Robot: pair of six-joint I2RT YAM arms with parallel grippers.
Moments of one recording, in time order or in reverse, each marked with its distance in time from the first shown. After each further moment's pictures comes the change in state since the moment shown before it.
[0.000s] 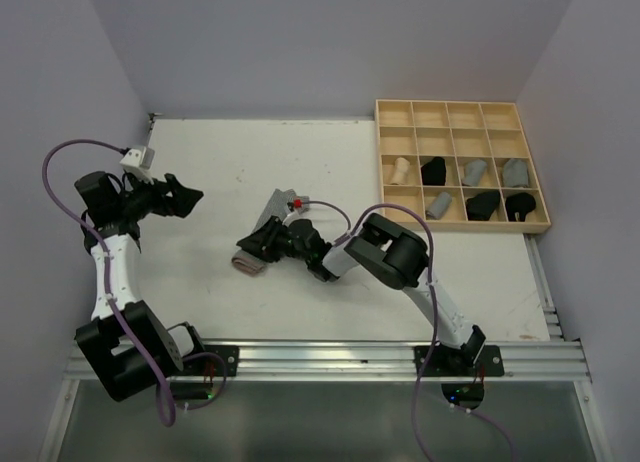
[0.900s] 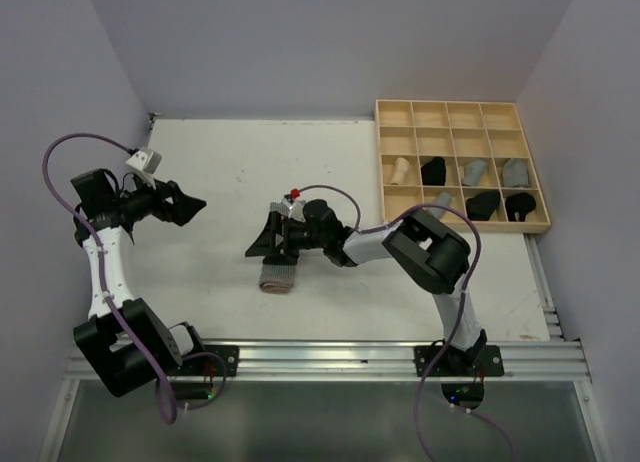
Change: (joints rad) left arm 0.018 0.028 0.097 -0.271 0.138 0.252; right arm -0.072 -0.279 -0.165 -0.256 -0.382 -0.251
